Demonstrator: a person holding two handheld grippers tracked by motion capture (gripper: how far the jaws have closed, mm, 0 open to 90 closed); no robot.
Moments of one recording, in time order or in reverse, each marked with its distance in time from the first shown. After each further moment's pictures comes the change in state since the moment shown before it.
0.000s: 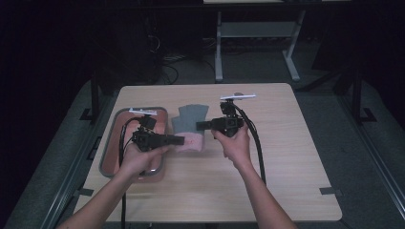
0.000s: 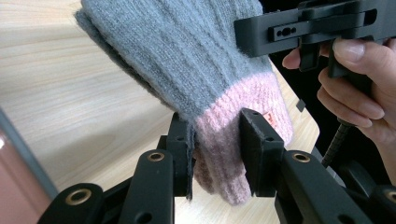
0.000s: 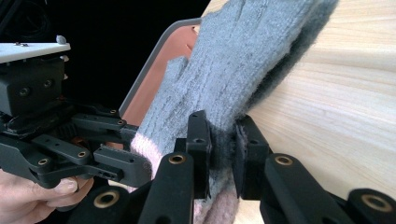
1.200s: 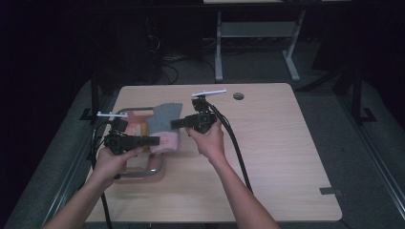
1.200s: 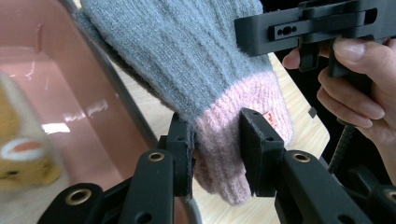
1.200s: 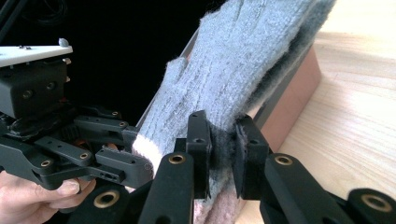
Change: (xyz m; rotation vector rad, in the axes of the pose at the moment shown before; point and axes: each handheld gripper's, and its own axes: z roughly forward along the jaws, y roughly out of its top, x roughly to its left) left arm 0.029 -0.016 -0.059 -0.059 0.054 -0.039; right arm 0.042 0.015 0.055 0.043 0.053 -0.057
